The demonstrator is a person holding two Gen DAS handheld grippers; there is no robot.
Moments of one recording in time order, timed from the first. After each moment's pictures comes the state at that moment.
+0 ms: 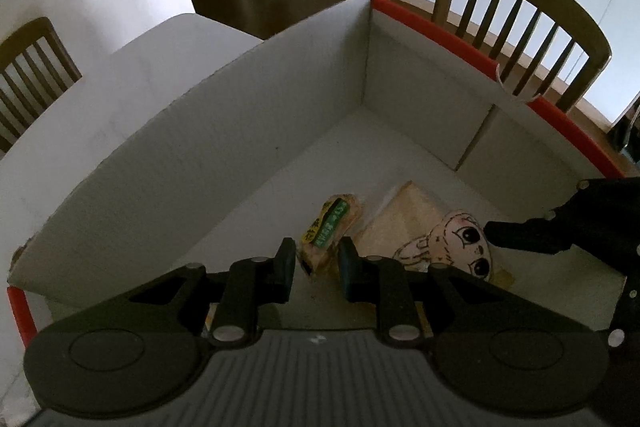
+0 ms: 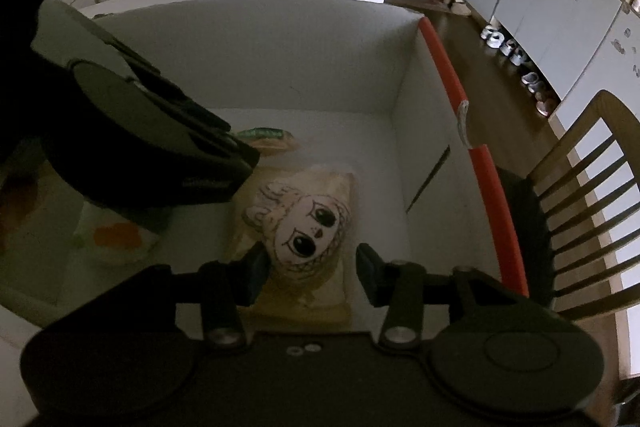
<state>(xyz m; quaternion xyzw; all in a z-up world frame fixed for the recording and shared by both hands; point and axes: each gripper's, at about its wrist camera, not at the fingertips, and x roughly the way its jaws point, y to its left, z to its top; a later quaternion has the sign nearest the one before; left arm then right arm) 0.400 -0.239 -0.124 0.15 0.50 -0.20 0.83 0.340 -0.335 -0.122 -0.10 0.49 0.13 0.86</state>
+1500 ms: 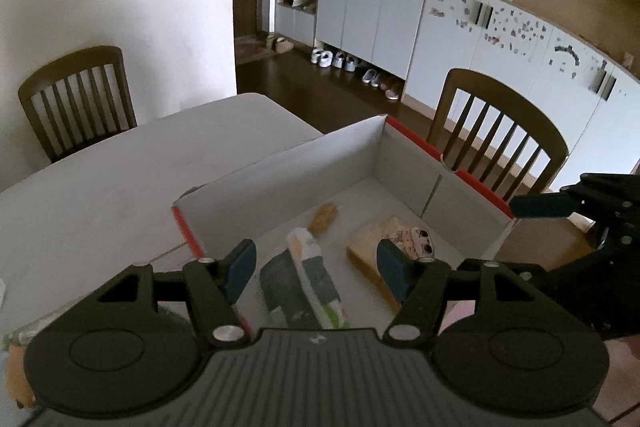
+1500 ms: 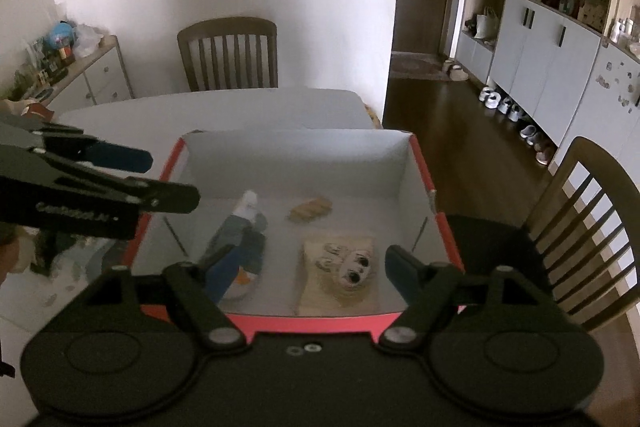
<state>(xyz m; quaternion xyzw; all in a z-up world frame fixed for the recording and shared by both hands) 0.288 -0.136 -0.013 0.04 0.38 -0.19 0.90 0.260 -0.332 -0.016 -0.05 0.38 0.16 0.91</state>
